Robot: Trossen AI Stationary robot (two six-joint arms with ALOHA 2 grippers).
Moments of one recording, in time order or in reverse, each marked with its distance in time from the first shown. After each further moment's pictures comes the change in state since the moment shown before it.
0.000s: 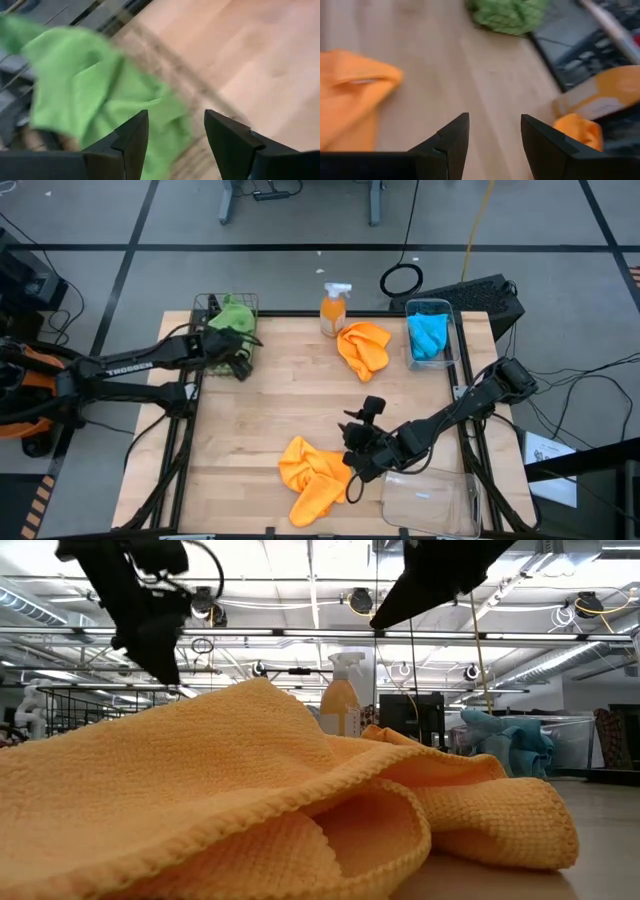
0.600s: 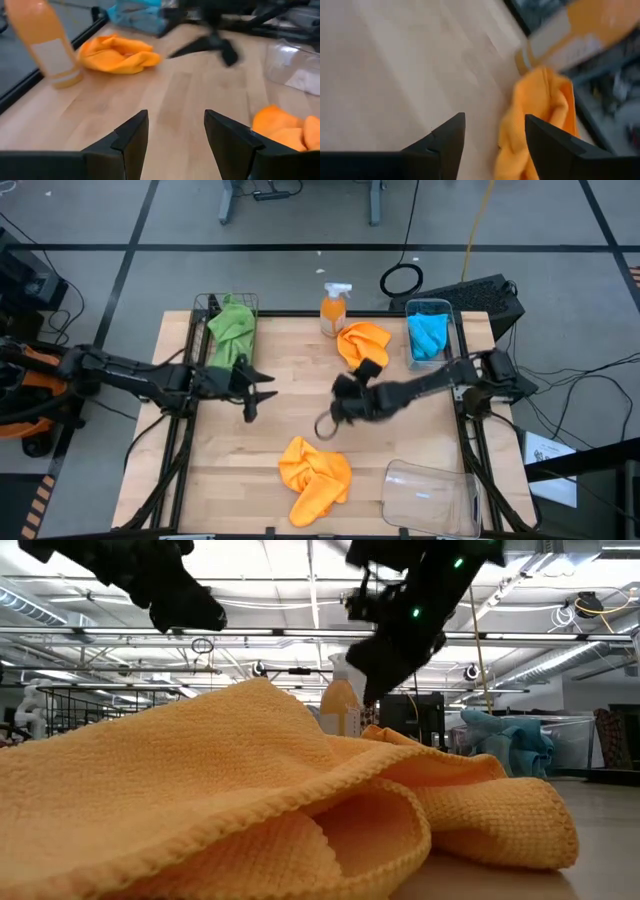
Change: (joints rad) left arm -0.505 -0.058 -0.158 0.632 0.040 0.054; right arm -0.361 0.063 0.000 -0.089 -0.131 0.050
